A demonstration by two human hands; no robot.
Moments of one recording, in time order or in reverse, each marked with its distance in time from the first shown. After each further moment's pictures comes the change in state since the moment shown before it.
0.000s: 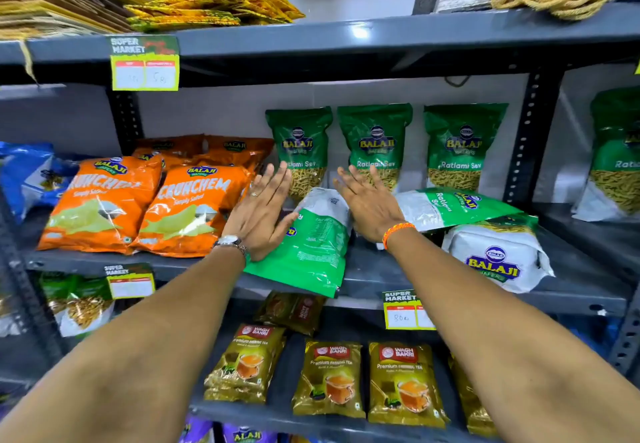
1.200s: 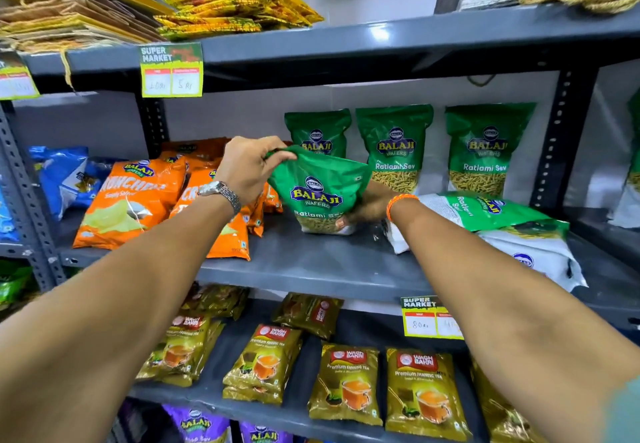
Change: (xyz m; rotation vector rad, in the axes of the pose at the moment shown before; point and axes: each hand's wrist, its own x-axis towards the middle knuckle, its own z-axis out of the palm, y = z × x) left_hand 0.050 -0.032 -0.078 -0.255 0.363 0.030; right_hand 0.045 0.002 -0.011 0.634 -0.367 -0.046
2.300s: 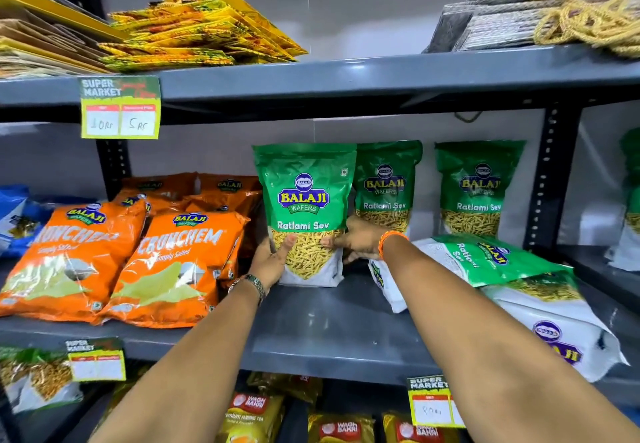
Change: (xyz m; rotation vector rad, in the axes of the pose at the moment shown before) left_hand -0.049 -0.045 0.169 -0.850 -0.221 -0.955; right_hand 0.067 0.038 0.006 0.914 -0.031 0.221
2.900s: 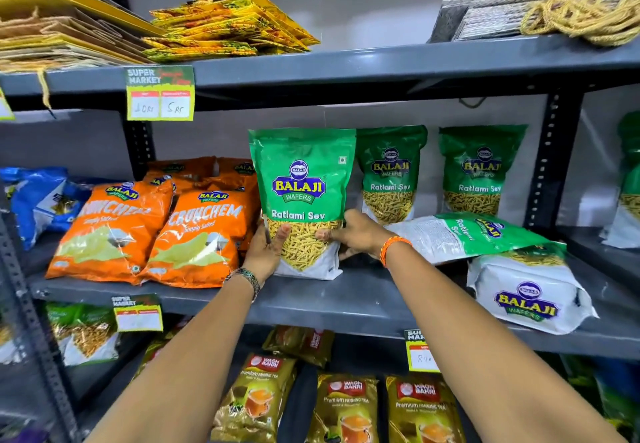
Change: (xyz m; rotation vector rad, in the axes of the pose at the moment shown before) left_hand -0.075 0.016 -0.029 0.022 0.058 0.086; right_hand -0.066 -0.004 0.053 -0.058 0.040 -0.190
